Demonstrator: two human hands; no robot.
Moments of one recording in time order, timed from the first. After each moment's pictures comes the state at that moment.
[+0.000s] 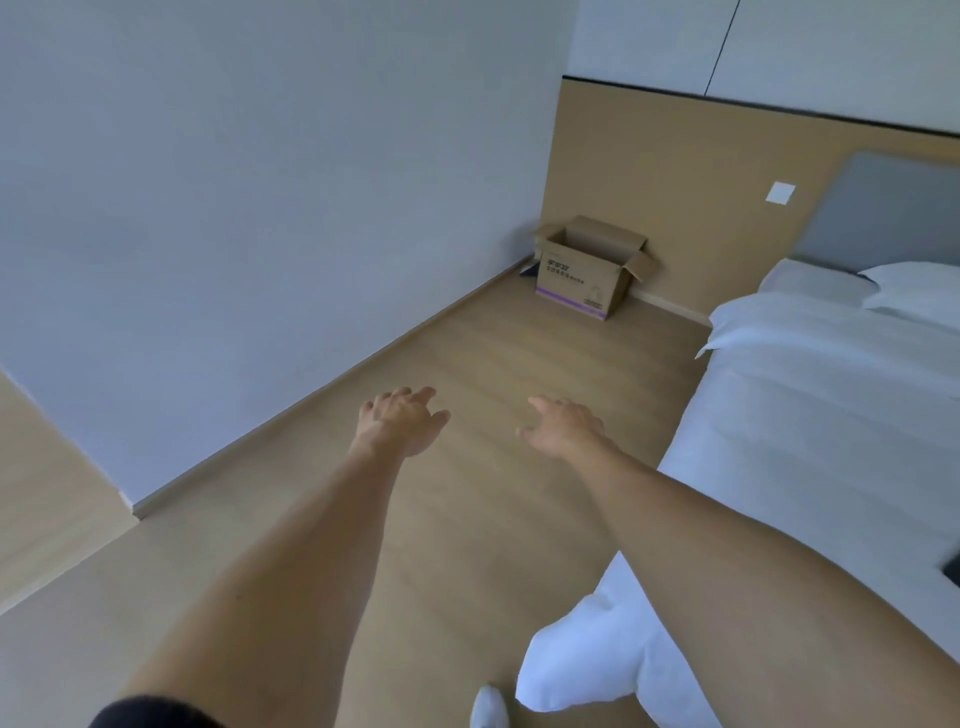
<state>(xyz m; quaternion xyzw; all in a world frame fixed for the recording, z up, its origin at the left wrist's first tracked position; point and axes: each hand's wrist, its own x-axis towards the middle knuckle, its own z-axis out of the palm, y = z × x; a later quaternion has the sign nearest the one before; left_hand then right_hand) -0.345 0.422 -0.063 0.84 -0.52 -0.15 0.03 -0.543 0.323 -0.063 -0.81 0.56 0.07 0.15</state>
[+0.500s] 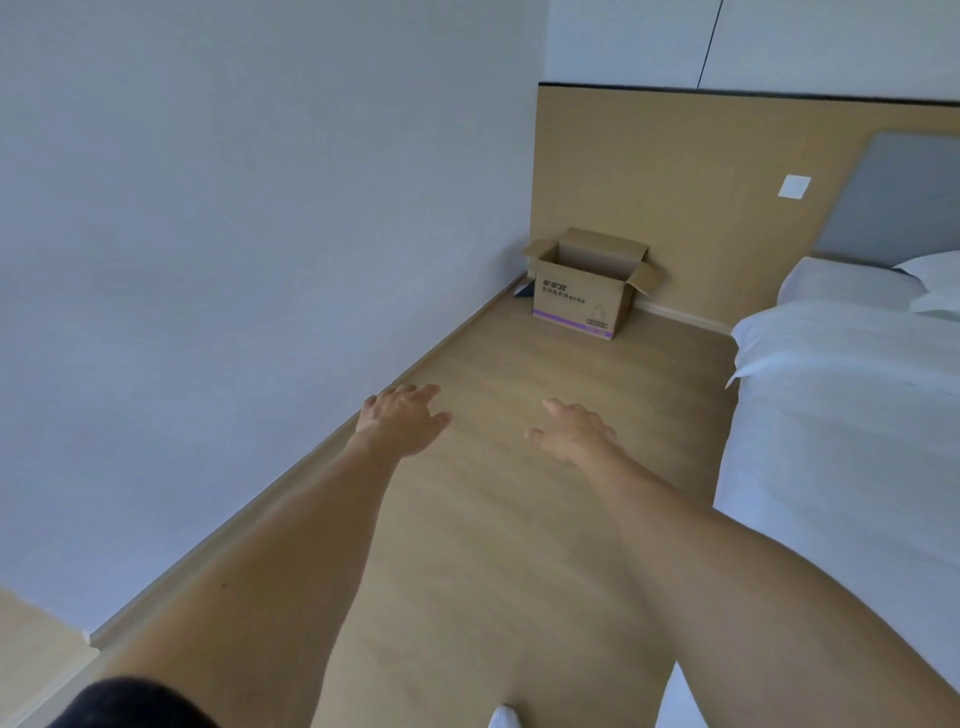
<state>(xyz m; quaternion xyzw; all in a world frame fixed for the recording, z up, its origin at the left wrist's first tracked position) -0.241 0.175 -0.061 0.81 -0.57 -0.11 0.00 -0.464 0.091 -0.080 -0.77 0.60 0.04 0.21</state>
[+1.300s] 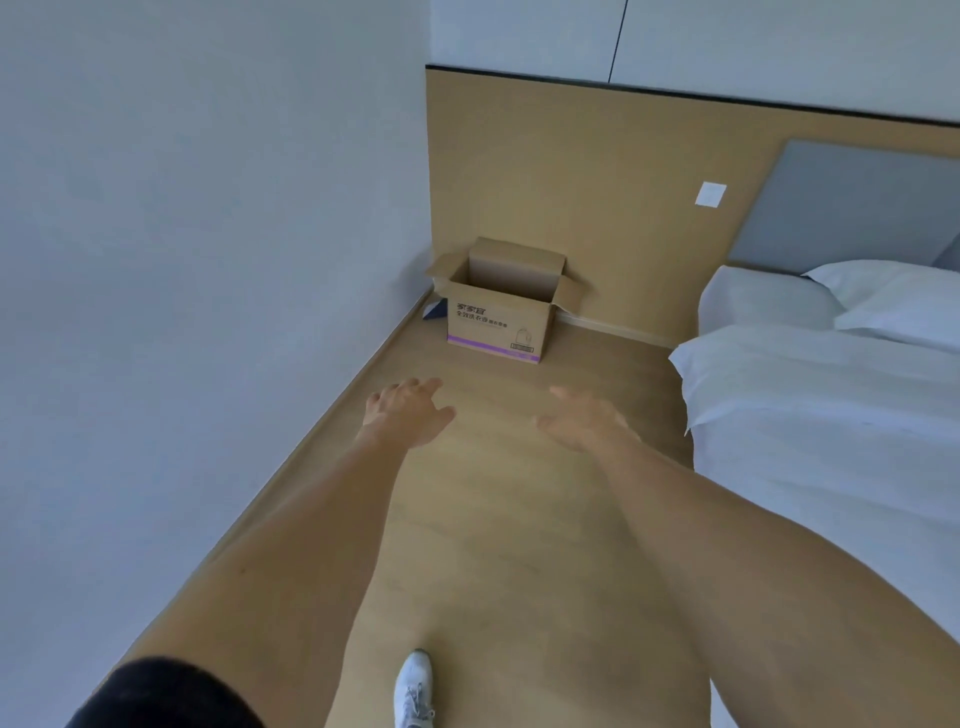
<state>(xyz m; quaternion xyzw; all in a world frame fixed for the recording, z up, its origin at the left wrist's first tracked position) -0.162 -0.262 -0.097 0.74 -0.65 -0.16 0.01 -0.402 -0.280 -0.074 -0.69 0.69 0.05 0.21</state>
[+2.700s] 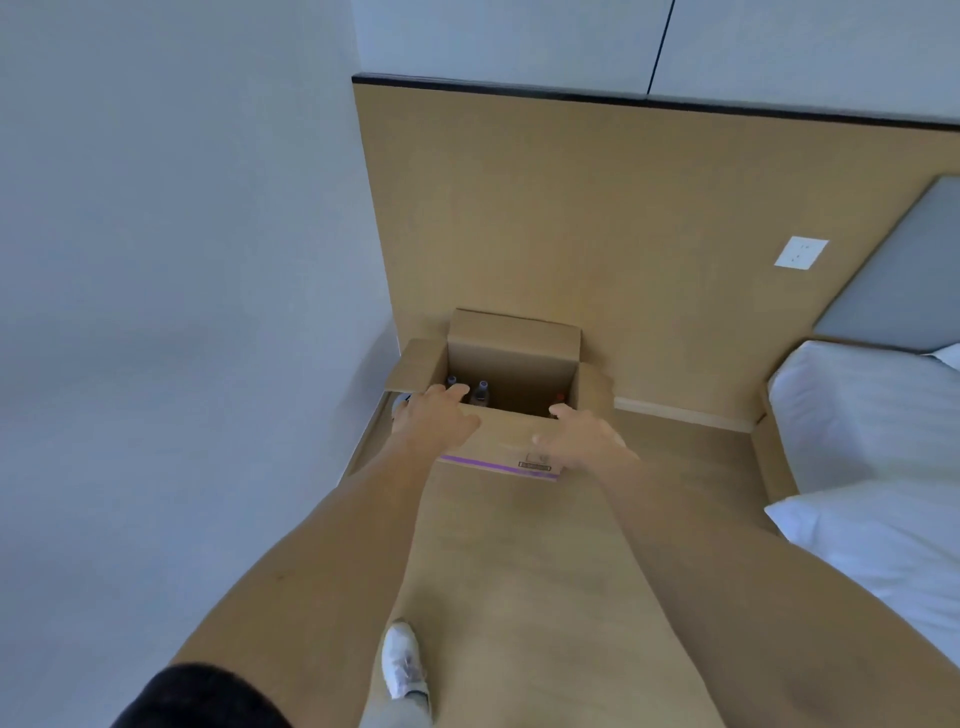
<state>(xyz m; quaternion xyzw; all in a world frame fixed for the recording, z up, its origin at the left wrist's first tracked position) -0.083 -1.027 -0.125 0.69 -0.70 -0.21 0.02 -0.300 -1.003 -0.116 -0.64 0.72 0.03 0.26</state>
